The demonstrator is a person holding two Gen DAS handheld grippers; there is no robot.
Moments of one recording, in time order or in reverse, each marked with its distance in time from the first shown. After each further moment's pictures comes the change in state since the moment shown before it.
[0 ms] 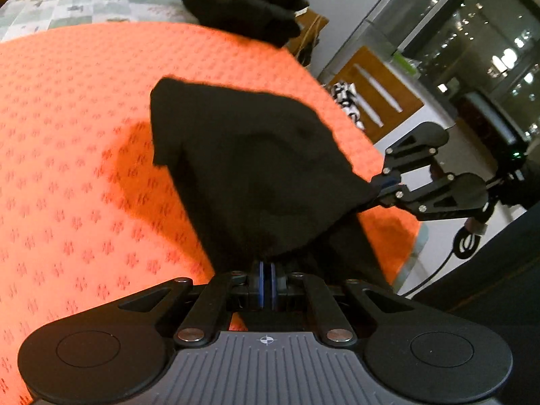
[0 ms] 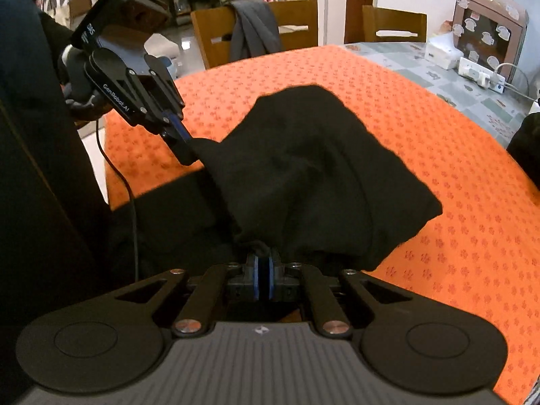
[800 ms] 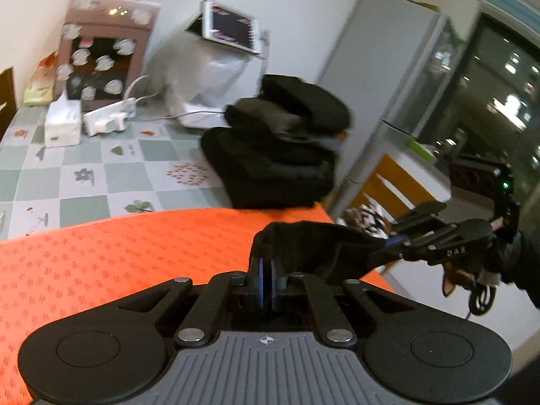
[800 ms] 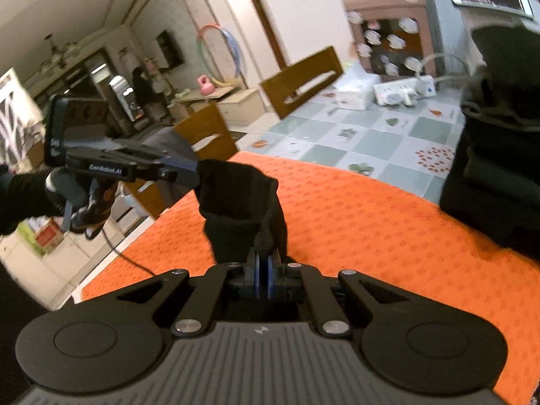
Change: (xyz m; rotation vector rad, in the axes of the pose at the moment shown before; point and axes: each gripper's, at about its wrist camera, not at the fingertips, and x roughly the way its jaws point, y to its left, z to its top) left arm -0.064 0.020 0.215 0.102 -0.326 0.037; right arm -0.046 -0.206 0.124 0.369 -0.260 0.057
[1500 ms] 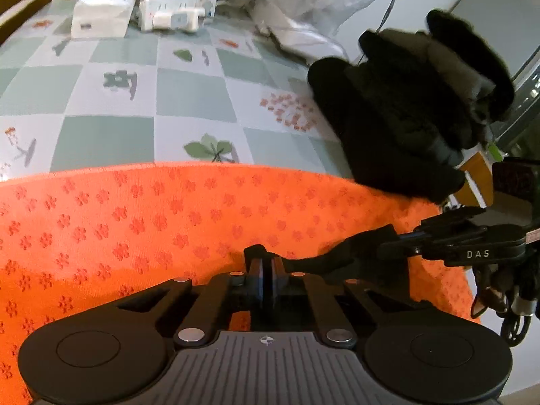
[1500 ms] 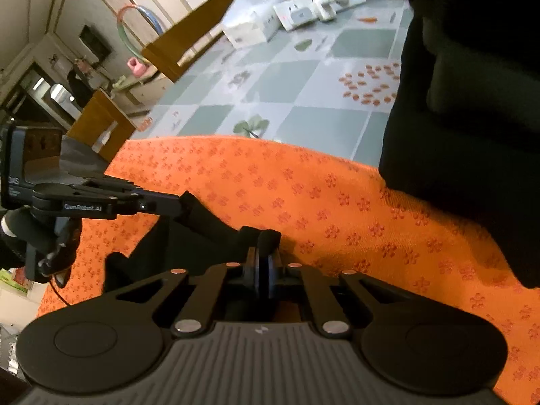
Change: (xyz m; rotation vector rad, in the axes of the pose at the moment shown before) left arm 0.188 0.151 0.015 -0.242 0.168 0.175; right arm 0.157 -0.178 0.021 0.274 0.155 -0.100
